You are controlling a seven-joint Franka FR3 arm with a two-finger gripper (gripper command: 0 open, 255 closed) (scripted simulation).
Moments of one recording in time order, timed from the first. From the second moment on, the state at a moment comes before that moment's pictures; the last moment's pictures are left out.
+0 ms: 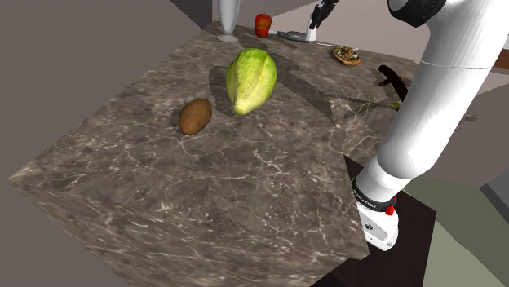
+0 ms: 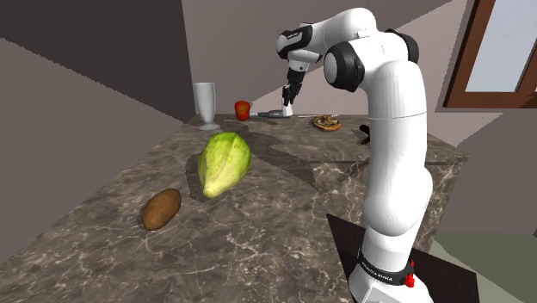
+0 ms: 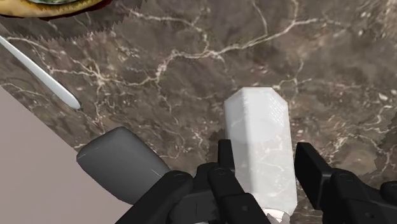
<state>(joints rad) -0.12 0.24 -0.63 -1.49 0.31 1.94 -0.82</state>
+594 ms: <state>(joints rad) -0.11 0.24 -0.62 -1.62 0.31 2.06 -0.84</state>
